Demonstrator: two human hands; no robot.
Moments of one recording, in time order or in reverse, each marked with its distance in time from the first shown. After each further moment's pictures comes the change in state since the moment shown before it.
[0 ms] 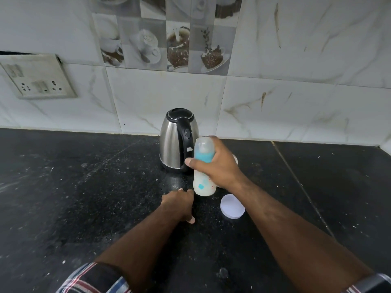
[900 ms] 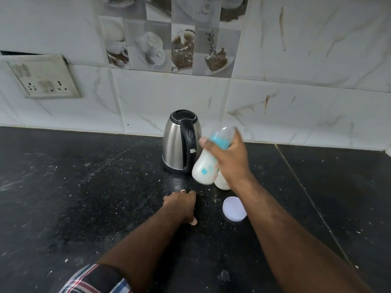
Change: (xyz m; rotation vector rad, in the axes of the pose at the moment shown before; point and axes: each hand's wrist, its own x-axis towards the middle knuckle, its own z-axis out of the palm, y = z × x) left_hand 0.002 -0.002 0.001 -0.020 0.000 0.003; right_hand 0.008 0.001 0.000 0.175 0.177 -0.005
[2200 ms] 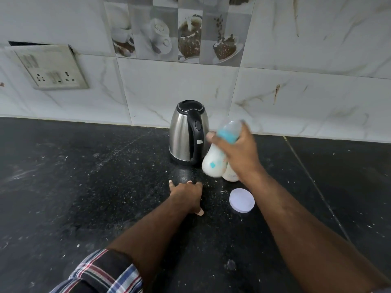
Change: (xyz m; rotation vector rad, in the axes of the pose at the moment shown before) left_hand 0.003 0.000 0.002 0.017 0.005 0.000; right_hand -0.002 -0.008 -0.003 0.034 0.001 0.011
